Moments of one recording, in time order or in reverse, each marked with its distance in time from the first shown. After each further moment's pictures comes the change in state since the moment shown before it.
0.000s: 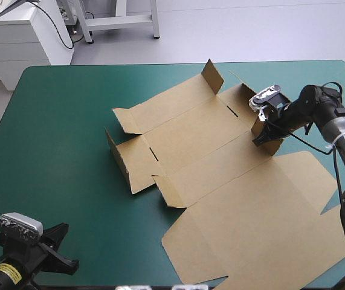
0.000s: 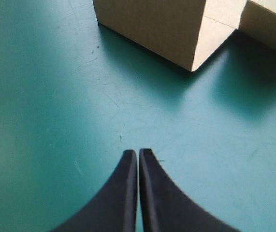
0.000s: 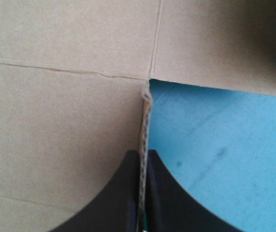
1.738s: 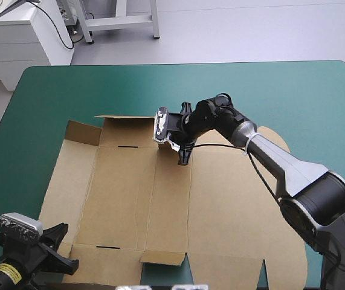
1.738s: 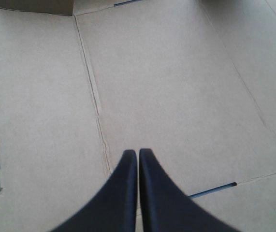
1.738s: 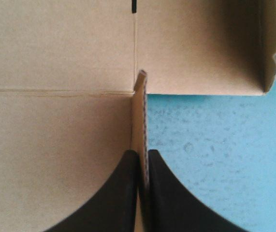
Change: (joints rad) left arm 0.000 0.000 0.000 0.000 0.001 0.000; right arm 0.545 0.232 -0.270 0.001 -0.128 -0.363
